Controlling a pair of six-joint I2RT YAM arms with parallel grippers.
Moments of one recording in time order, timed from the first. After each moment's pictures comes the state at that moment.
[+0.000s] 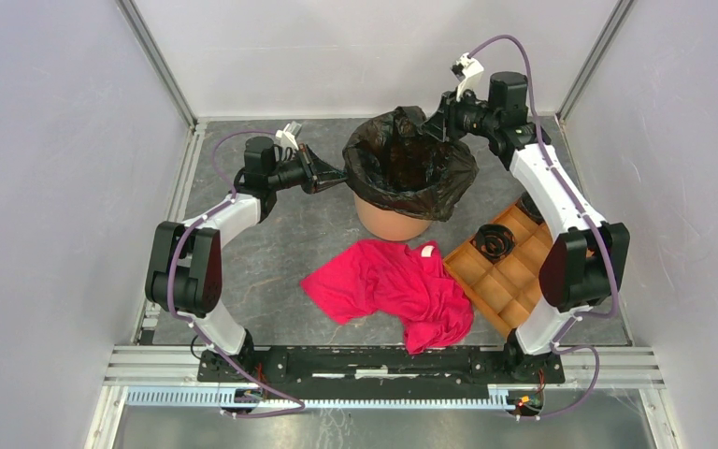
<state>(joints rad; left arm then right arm) -0.19 1.67 1.01 0.37 0.87 -0.98 0.18 1.71 1.58 -0.25 -0.62 0.02</state>
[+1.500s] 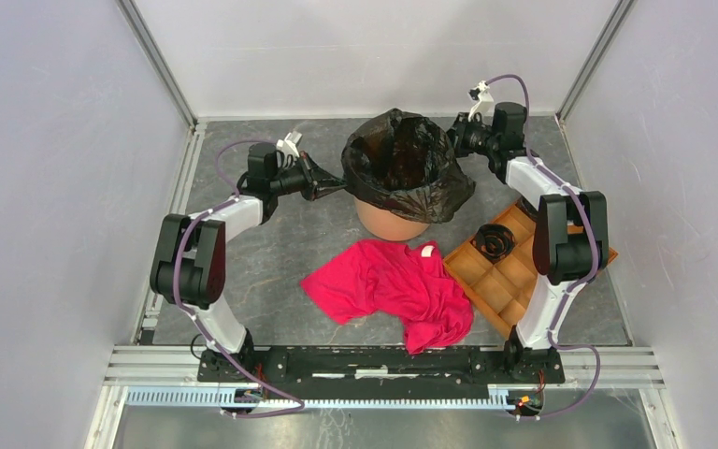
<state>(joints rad) -0.18 1.72 0.98 0.37 0.87 -0.98 0.07 1.90 1.36 0.16 -0.71 0.29</state>
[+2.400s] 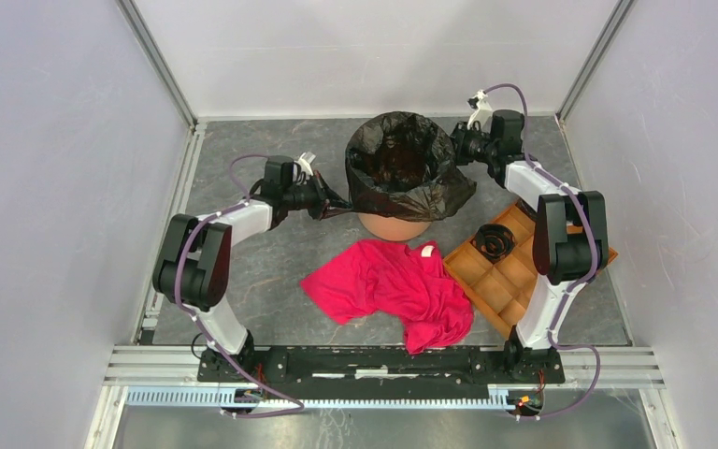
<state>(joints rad) -0.26 1.72 0.95 0.15 0.75 -0.90 0.07 1.90 1.32 0.14 -0.69 0.31</state>
